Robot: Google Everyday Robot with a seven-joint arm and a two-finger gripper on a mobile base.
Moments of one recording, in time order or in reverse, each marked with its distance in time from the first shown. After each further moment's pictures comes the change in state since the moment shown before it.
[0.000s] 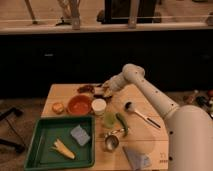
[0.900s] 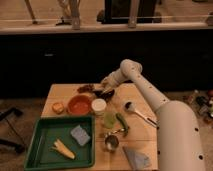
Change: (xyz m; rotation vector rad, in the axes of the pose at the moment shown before) arm 0.002 -0.025 0.014 -0.006 -0.002 -0.027
